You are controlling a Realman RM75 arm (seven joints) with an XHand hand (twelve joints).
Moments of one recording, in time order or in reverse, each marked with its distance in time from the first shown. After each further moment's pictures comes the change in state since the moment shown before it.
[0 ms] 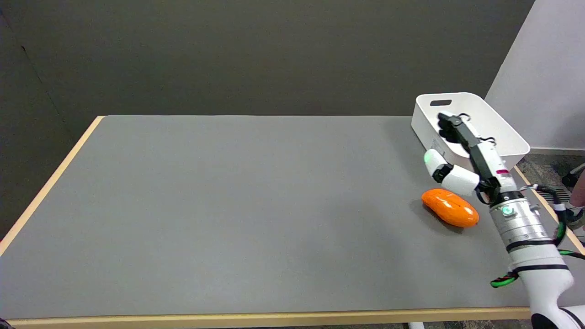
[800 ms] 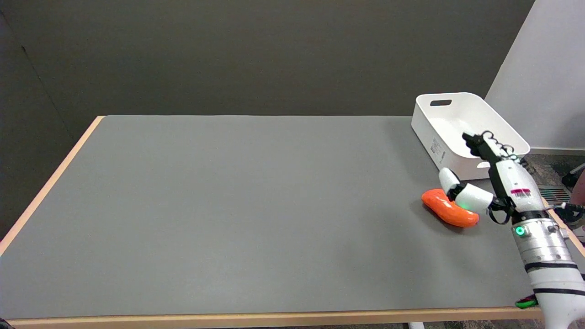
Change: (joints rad) arm 0.012 -0.251 0.248 -0.014 -0.417 0.007 -0.039
